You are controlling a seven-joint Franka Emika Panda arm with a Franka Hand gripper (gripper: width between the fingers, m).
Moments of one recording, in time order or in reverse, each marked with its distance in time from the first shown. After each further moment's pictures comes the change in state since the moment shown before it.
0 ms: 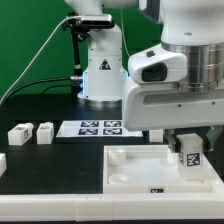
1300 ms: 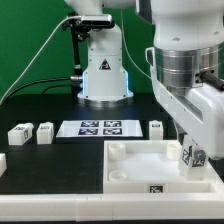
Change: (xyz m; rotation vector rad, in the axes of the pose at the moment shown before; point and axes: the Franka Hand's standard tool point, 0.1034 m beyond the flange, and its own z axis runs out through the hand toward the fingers) arm -0.003 0.000 0.002 0.029 -0.073 1.371
